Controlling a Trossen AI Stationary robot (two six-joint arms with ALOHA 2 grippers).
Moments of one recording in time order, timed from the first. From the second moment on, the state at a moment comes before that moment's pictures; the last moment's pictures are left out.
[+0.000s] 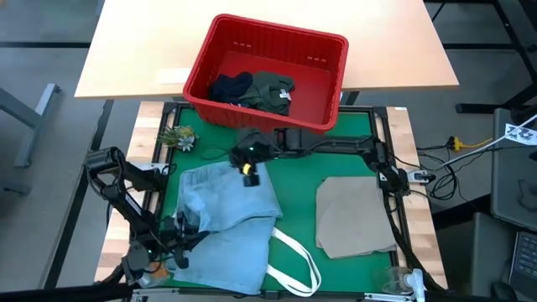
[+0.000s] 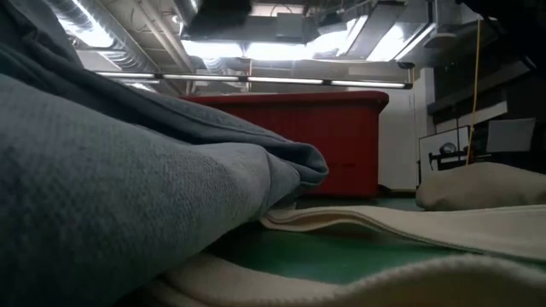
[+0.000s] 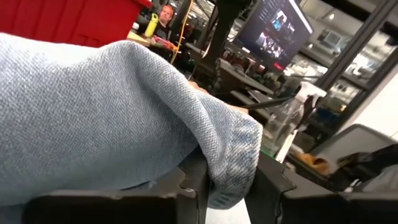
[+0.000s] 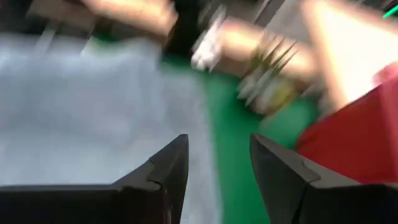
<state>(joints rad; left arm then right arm) -1.26 1.67 0.46 0.90 -1.57 -0.88 0.01 2.17 2.27 -0.76 0.05 -0.32</state>
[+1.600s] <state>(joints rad) -0.97 1.67 0.46 0.93 -1.08 -1.16 0.01 2.03 1.37 -0.50 -0.04 0.00</state>
